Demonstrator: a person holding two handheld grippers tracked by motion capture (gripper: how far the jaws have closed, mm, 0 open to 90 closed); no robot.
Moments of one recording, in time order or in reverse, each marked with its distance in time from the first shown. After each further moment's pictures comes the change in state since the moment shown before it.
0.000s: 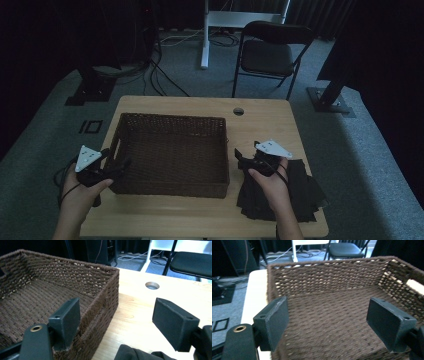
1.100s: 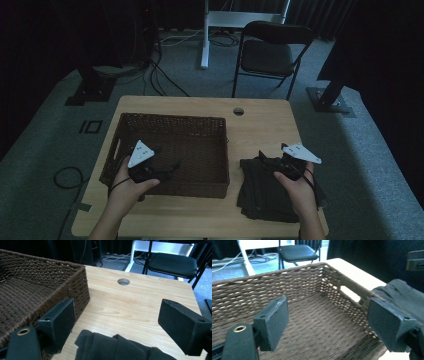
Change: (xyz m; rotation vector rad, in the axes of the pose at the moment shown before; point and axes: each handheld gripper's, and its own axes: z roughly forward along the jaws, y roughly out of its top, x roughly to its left) left arm -0.105 0.025 0.047 -0.006 -0.295 0.096; right arm -0.053 -0.011 -0.039 -0.011 -0.098 0.005
